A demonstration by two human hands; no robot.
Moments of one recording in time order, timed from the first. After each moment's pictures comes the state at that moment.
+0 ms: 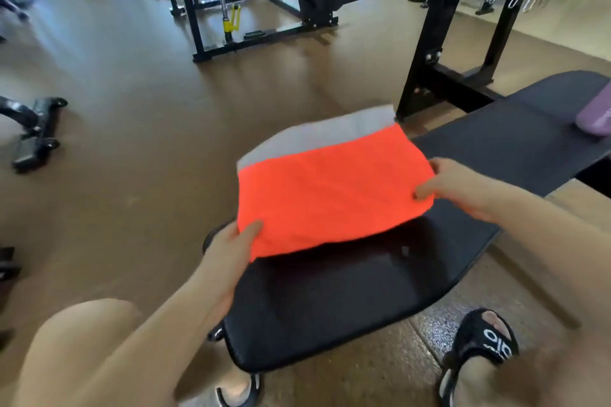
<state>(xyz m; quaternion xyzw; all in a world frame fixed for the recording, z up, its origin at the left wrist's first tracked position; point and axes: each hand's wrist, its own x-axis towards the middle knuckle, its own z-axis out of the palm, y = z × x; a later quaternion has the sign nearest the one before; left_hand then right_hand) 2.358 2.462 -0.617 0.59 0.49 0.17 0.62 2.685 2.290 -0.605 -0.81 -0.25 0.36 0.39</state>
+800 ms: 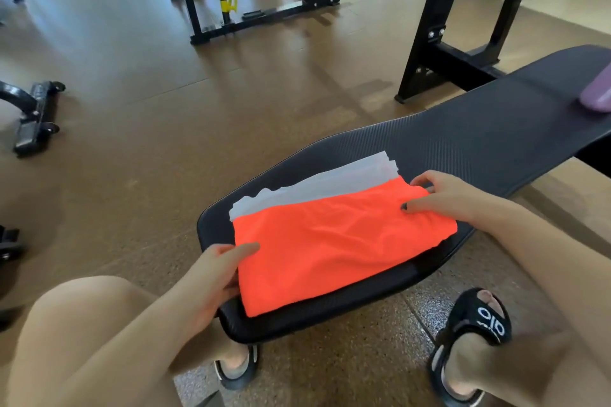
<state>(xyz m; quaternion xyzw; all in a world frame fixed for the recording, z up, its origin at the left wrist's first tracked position) 2.325 2.436 -0.638 0.54 0.55 0.04 0.64 2.666 2.258 -0.645 -0.86 -0.28 0.33 0.25</state>
